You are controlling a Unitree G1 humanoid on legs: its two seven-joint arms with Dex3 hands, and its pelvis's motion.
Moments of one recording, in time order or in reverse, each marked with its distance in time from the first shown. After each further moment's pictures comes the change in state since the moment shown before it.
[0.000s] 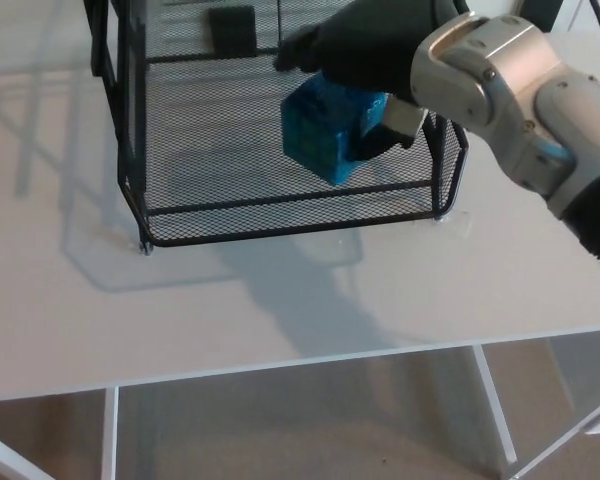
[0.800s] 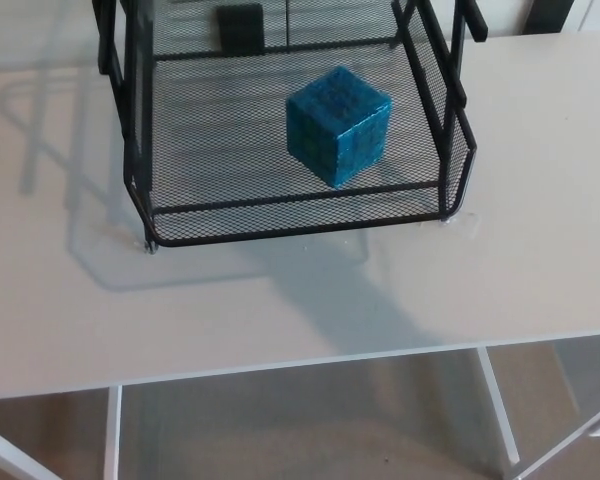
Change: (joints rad) left_arm 0.014 -0.009 -0.009 0.013 0.000 0.000 0.003; right_arm -0.042 -0.360 -0.416 -0.313 0.128 -0.006 0.238
